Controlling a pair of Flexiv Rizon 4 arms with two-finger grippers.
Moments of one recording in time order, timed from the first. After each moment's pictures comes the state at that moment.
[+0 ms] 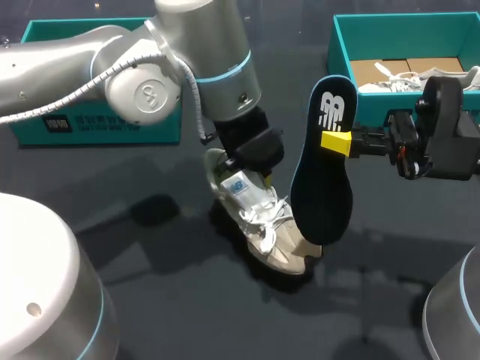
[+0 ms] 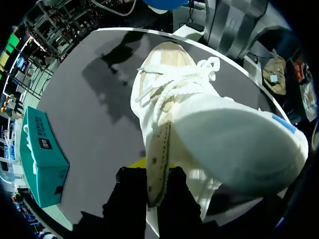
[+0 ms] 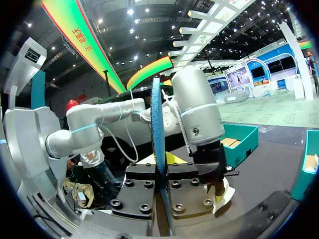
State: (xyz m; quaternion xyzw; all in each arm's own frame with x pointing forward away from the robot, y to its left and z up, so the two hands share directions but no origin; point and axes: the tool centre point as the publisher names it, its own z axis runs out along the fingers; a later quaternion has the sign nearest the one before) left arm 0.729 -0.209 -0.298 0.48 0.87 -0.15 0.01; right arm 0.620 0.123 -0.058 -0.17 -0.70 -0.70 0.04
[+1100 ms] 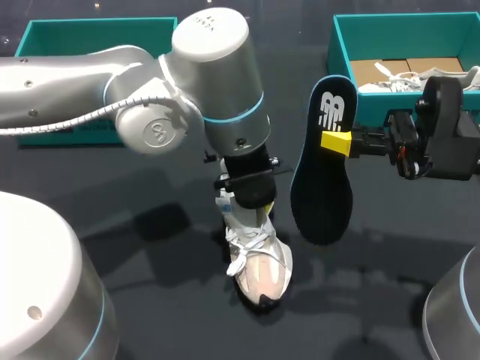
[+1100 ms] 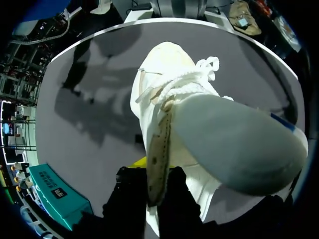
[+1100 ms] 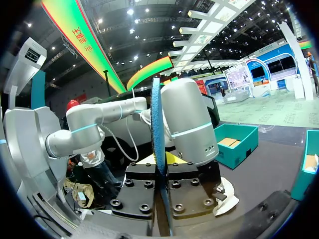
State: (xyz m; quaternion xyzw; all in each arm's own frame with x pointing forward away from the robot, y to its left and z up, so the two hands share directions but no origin) left arm 0.711 -0.215 -0.331 0.65 0.75 -0.10 0.05; right arm 0.620 0.123 -0.058 -0.17 -0.70 -0.70 0.04
